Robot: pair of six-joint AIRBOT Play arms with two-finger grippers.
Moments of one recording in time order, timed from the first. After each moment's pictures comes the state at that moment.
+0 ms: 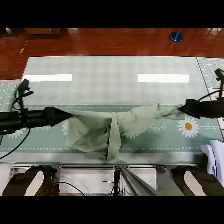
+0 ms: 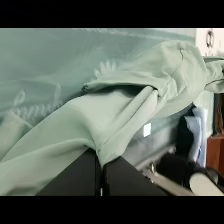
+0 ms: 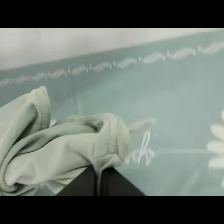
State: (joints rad) left arm 0.14 -0.73 0.57 0.58 -1.23 -1.30; right arm -0.23 -0.83 0.81 -1.14 1.21 1.50
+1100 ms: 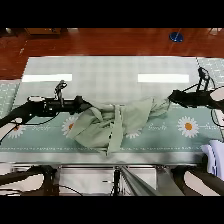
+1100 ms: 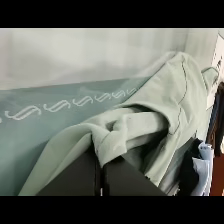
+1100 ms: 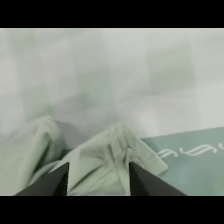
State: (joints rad) left arm -0.06 -1.41 0.68 0.22 -0.94 -0.90; right arm -0.17 -1.10 0.79 -1.11 0.79 1.46
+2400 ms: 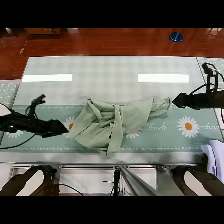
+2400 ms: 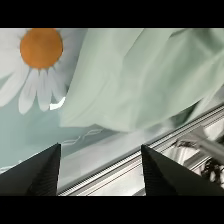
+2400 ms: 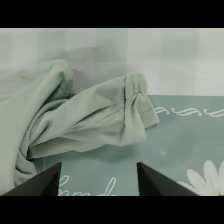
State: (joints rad) left arm 0.23 -0.97 0.55 0.93 -1.42 -1.15; right arm -0.17 -0.97 0.85 -1.23 1.08 1.35
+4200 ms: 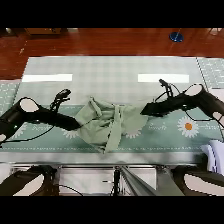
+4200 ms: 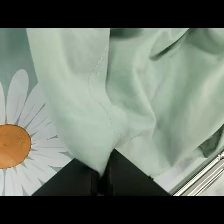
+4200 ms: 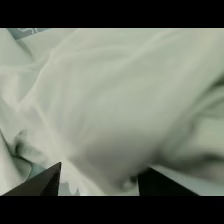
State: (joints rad) left arm -0.11 -1.08 0.62 0.93 -1.12 -1.01; right arm 0.04 -1.36 0.84 -0.82 1.11 1.15
